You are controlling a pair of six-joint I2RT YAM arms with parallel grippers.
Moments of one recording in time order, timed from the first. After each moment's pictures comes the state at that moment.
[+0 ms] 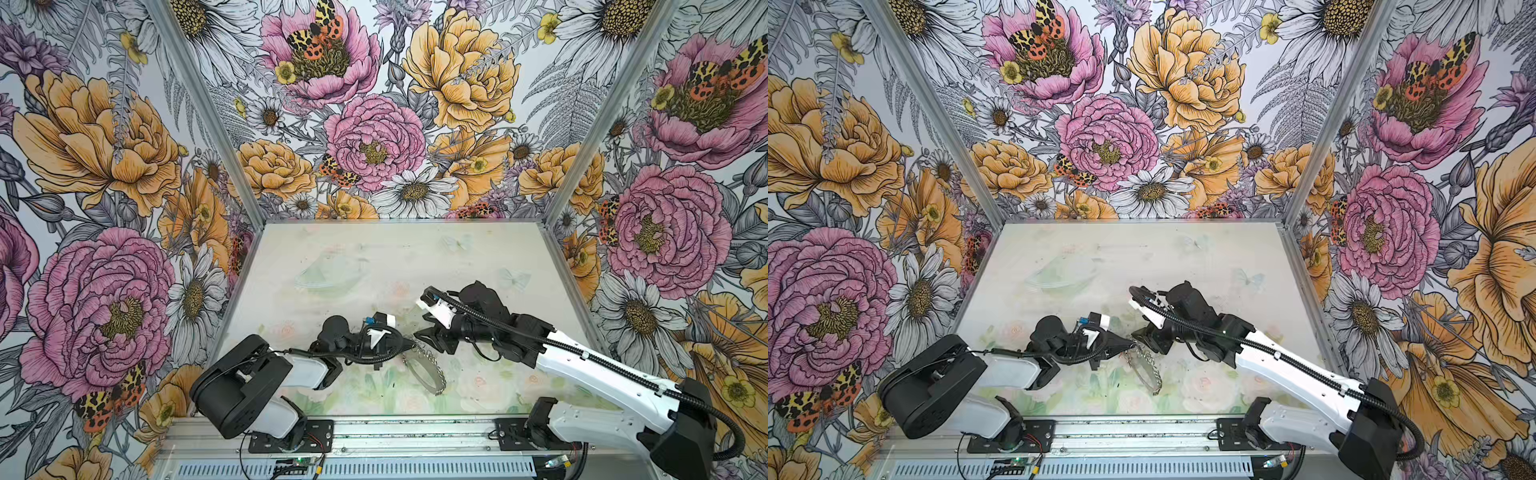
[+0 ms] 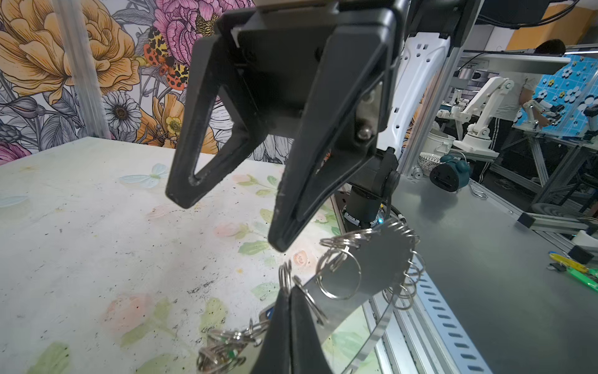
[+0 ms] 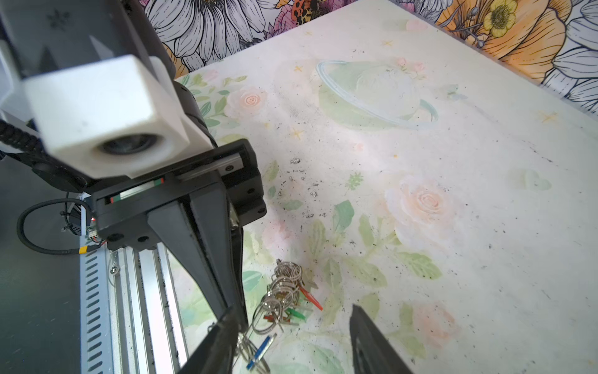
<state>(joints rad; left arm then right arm) -0.66 1.44 0.26 1.20 0.91 -0.13 0.83 1.11 0.87 -0.41 -0.28 -0.07</state>
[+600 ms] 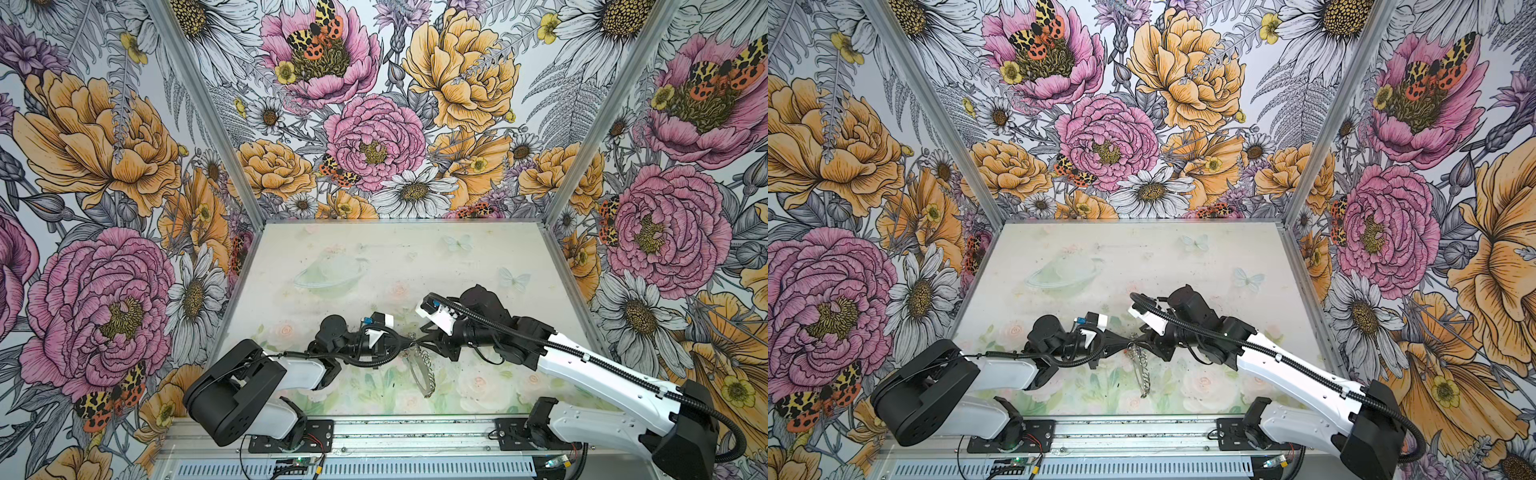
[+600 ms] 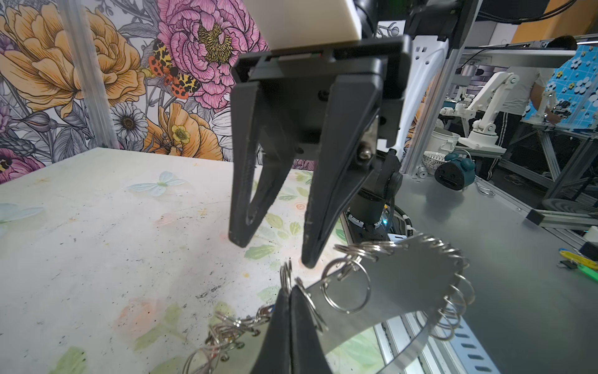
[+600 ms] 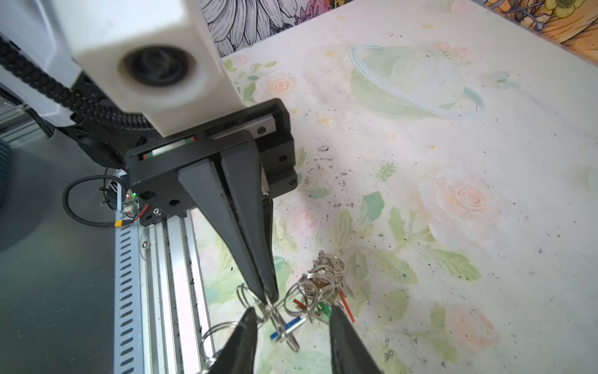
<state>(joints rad) -0.64 1.42 0.26 1.22 0.91 -0.12 0.83 1.08 0.83 -0.43 -0.40 -0.10</state>
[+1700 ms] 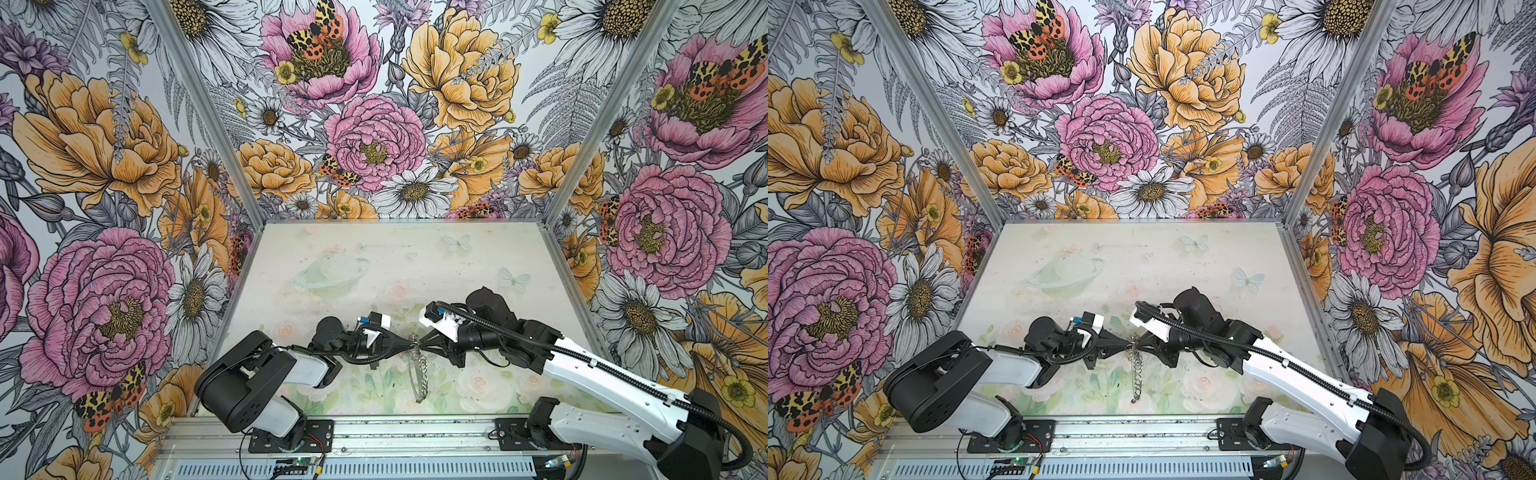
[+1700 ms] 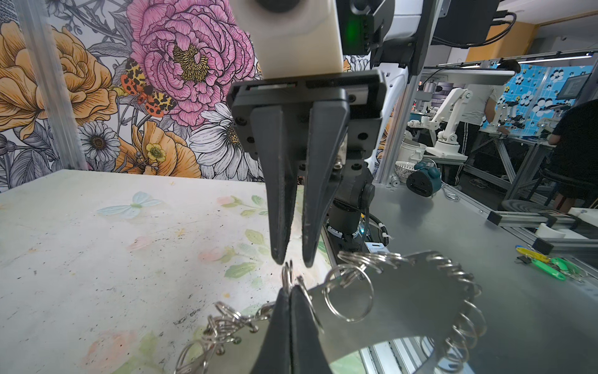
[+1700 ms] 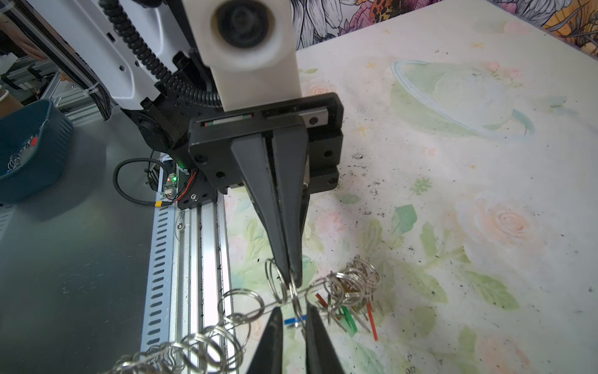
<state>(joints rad) -0.63 1.48 0.26 1.38 1.01 -0.22 0.82 1.05 0.80 -0.44 -0.52 -0.17</state>
